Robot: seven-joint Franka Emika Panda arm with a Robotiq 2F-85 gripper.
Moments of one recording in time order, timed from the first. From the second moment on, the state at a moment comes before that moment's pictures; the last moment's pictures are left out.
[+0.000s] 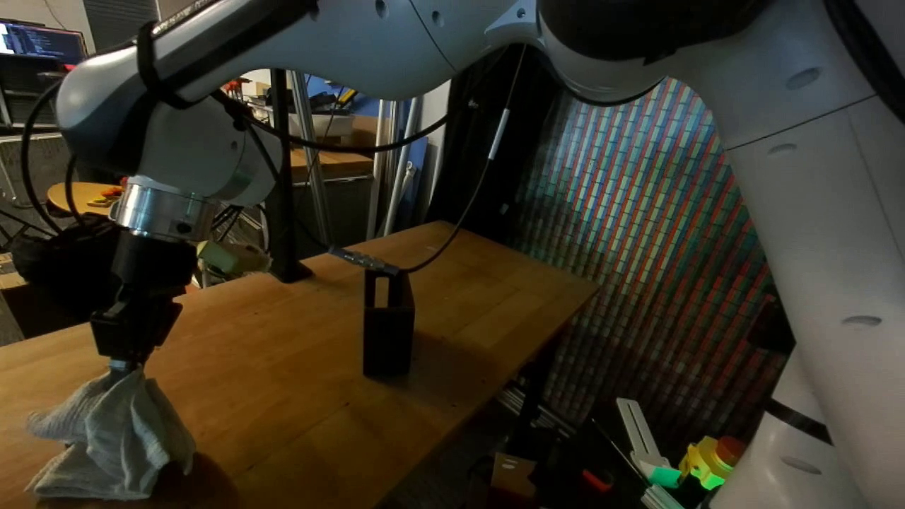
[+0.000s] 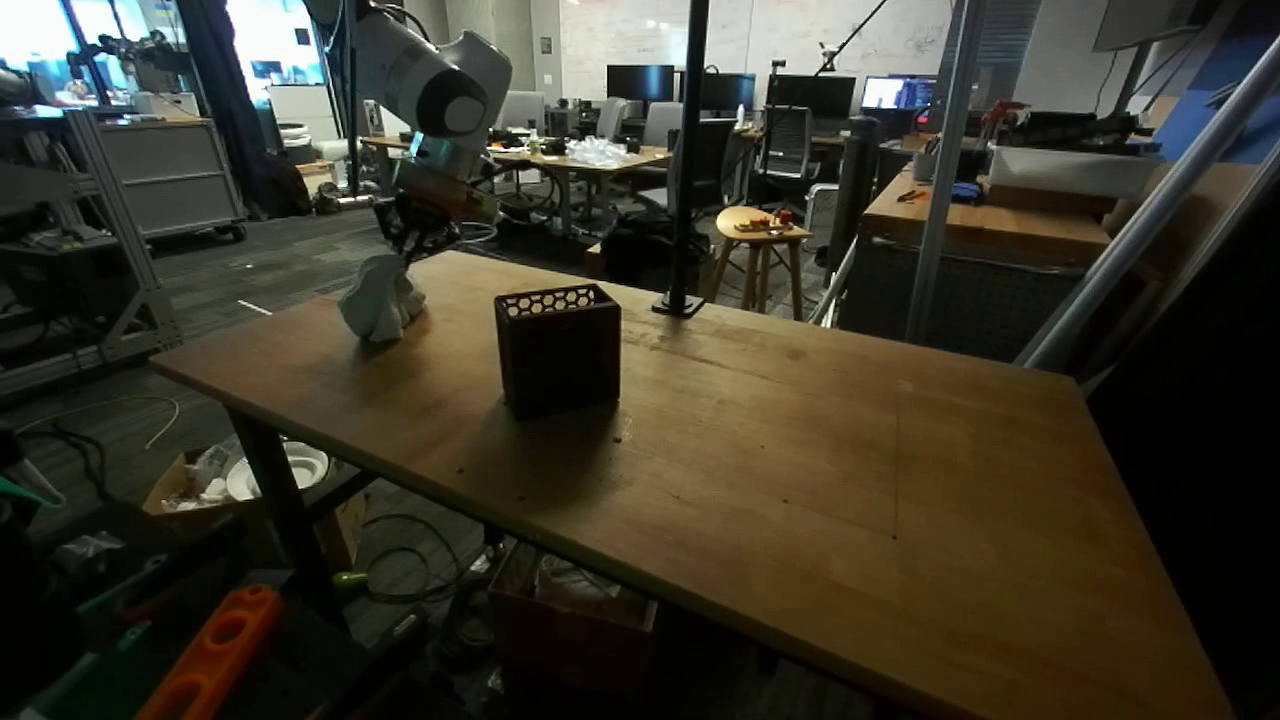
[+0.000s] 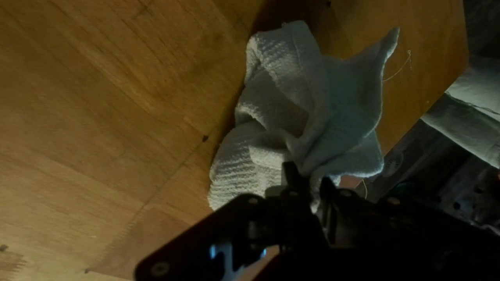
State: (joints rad) arm 0.07 0.67 0.33 -1.58 0.34 2.13 -0.70
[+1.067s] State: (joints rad) arm -0.11 0.67 0.34 -1.73 0.57 2.21 -0.88
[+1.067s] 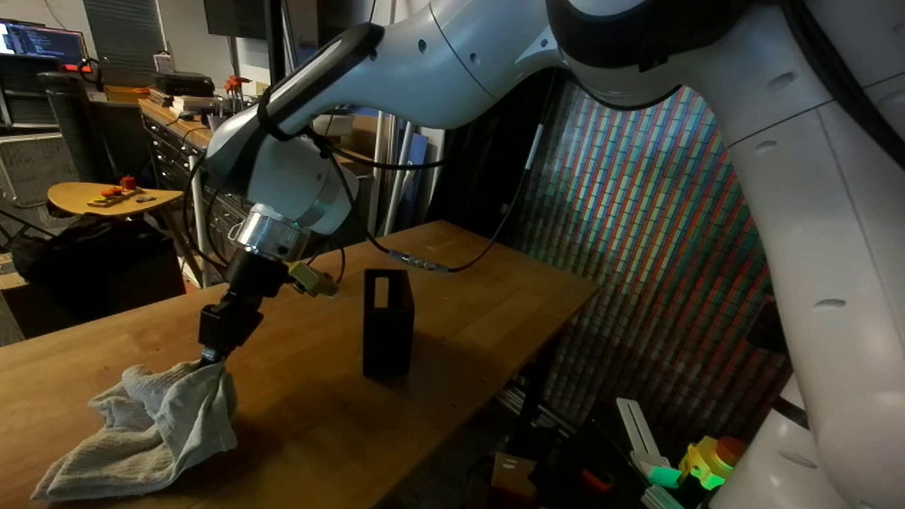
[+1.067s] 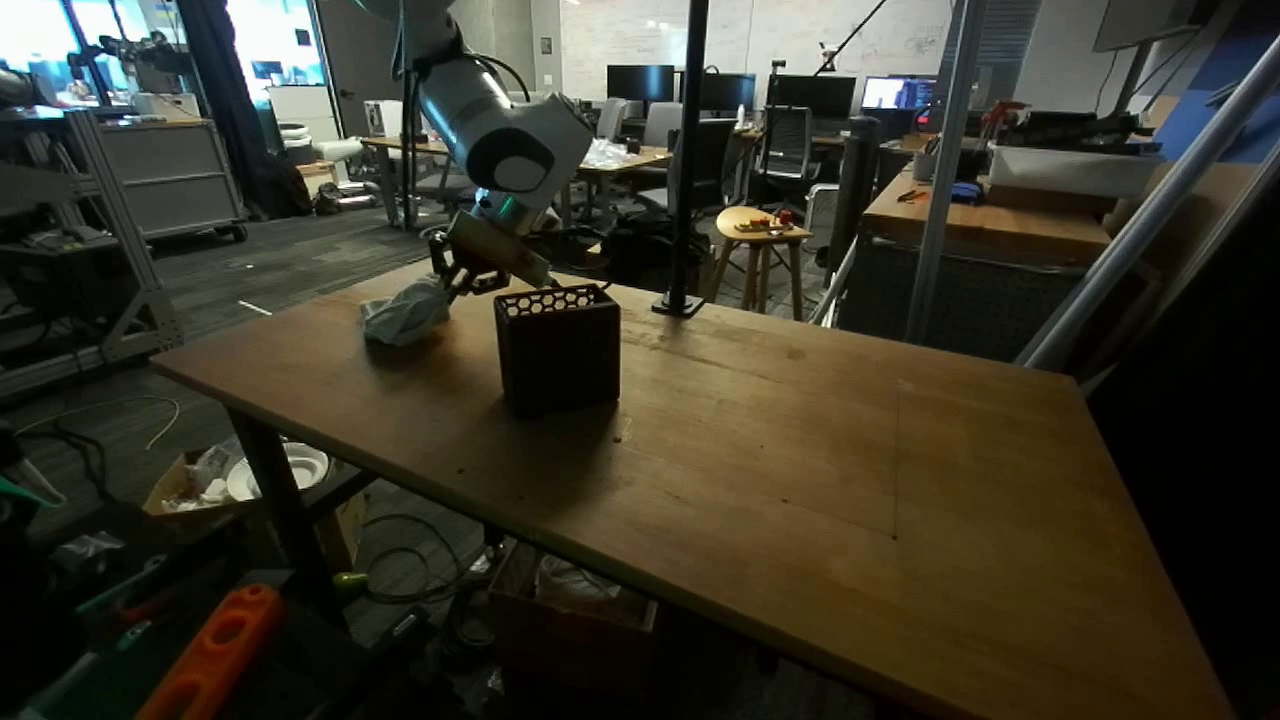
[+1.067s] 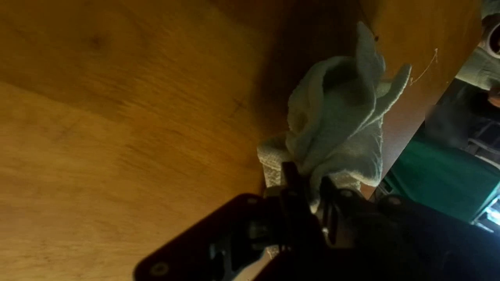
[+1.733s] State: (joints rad) arm -0.12 0.68 0.32 -1.74 0.66 2.21 -0.92
